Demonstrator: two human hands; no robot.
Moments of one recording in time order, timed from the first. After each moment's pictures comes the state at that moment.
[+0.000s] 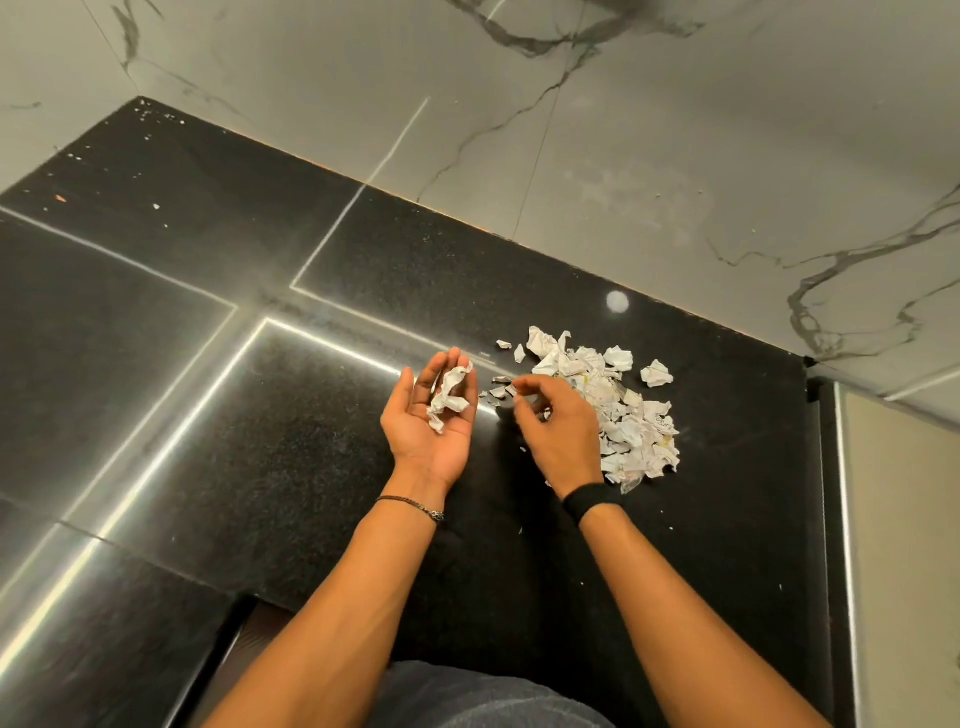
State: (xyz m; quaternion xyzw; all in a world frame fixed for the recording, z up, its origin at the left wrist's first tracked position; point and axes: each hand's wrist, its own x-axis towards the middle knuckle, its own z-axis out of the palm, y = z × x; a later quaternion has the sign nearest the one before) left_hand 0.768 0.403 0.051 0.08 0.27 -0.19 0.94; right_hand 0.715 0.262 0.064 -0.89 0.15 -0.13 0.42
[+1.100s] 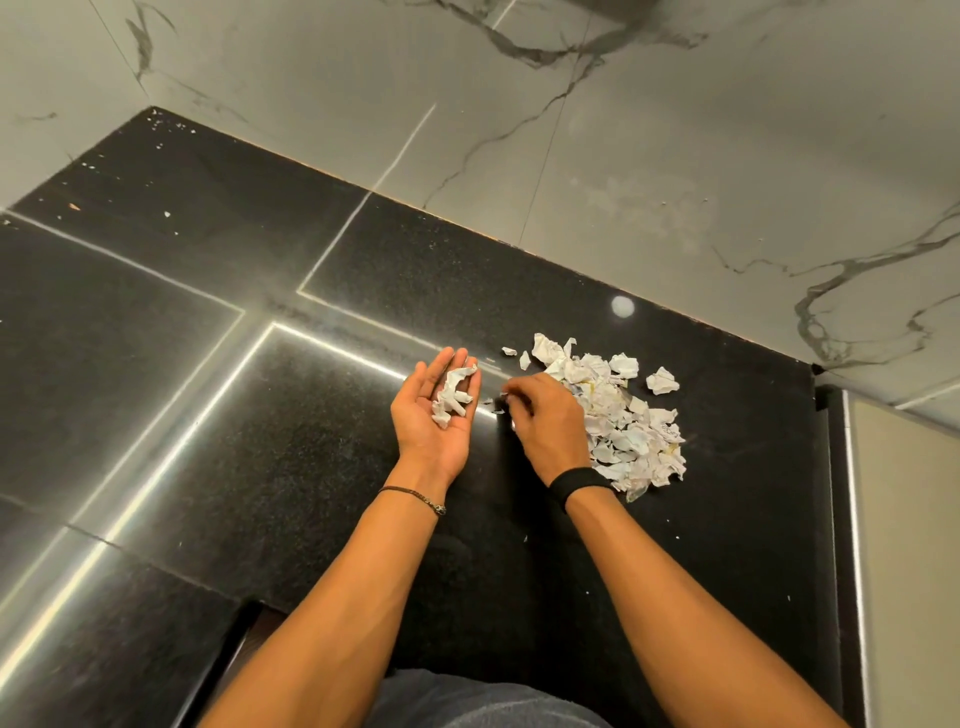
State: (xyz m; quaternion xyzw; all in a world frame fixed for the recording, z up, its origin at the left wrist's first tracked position) left_hand 0.785 0.402 0.047 0.18 0.29 -0.18 0.92; right_hand 0.740 0.266 0.057 -0.94 0.09 -0.10 0.32
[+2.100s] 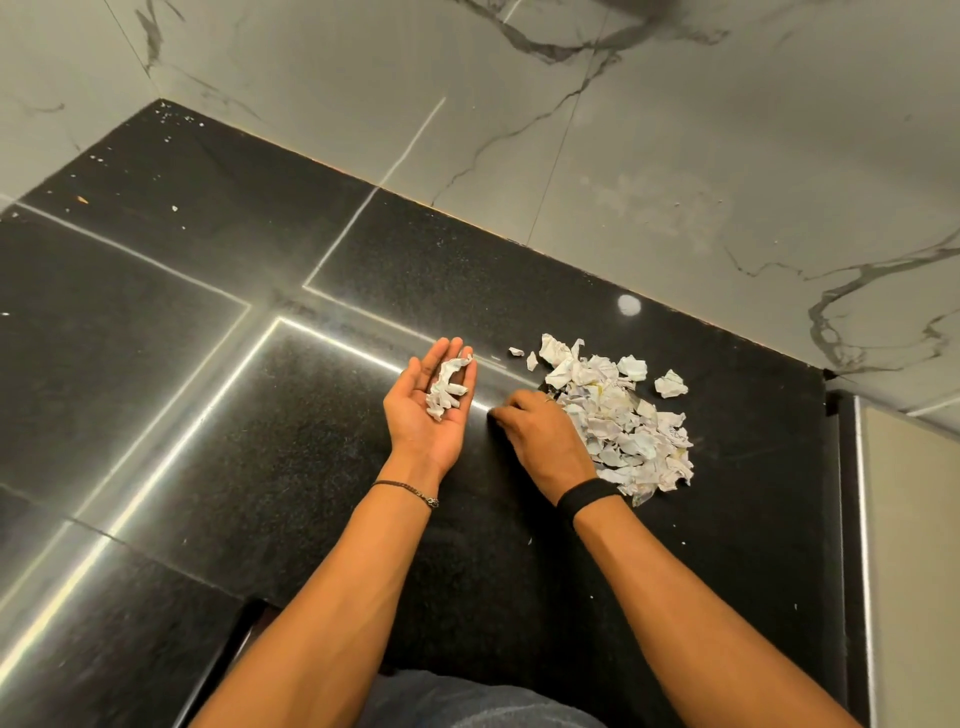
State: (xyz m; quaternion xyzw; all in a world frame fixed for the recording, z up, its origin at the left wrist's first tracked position) left_hand 0.797 0.413 0.046 0.15 0.27 -0.18 0.93; right_hand 0.740 0.261 0.031 -0.98 -0.10 -0.06 0.18
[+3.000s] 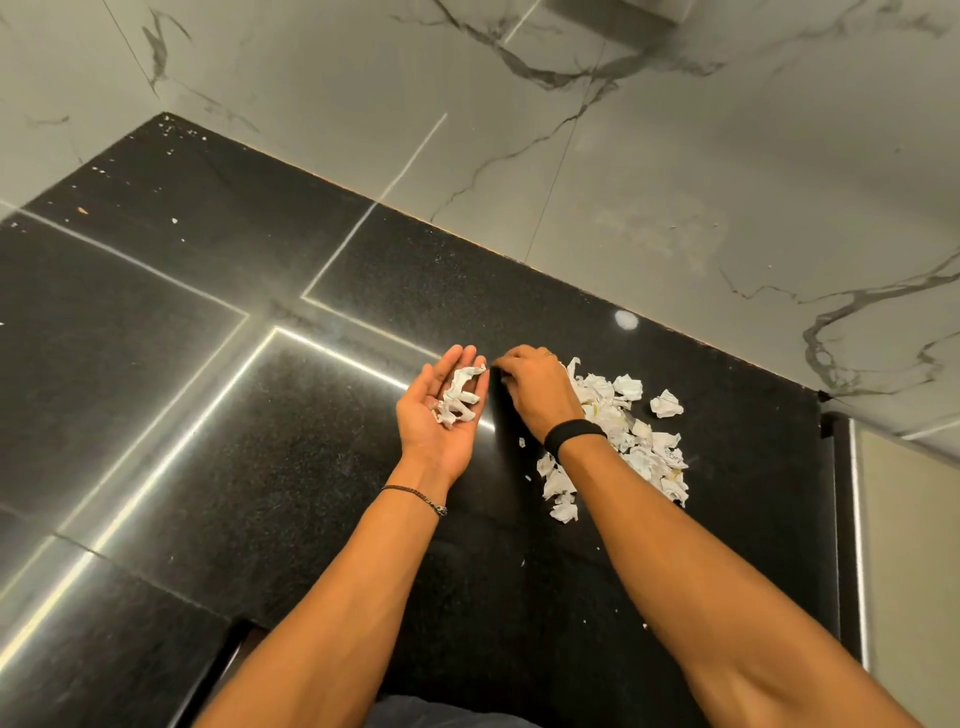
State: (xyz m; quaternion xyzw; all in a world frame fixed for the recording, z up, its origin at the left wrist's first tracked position) left_hand 0.804 0.395 0.051 0.17 0.26 -0.20 0.93; right_hand 0.816 0.245 0.055 -0.99 -0.02 0.02 0.16
